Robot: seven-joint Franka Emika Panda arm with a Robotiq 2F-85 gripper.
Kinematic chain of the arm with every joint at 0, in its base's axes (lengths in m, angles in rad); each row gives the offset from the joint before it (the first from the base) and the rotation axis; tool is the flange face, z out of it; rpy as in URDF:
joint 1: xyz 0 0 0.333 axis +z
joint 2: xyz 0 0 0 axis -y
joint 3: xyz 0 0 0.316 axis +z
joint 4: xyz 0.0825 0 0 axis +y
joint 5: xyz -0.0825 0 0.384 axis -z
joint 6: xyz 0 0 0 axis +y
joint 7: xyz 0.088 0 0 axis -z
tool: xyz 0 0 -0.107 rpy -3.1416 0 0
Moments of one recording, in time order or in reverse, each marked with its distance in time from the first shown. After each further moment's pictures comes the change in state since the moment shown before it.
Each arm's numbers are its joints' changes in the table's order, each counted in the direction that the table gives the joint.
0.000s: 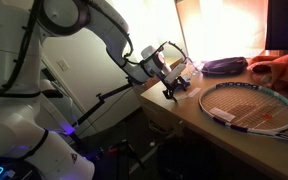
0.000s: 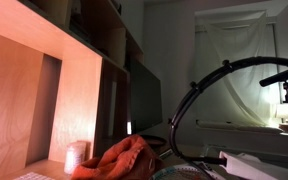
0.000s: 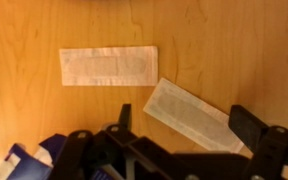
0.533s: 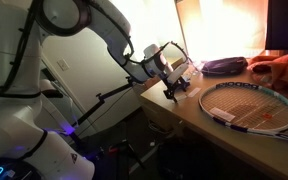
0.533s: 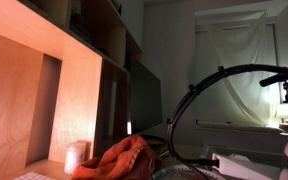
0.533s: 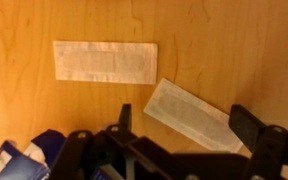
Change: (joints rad) arm -0.076 -0.009 0.062 0.000 -0.075 0.000 -0.152
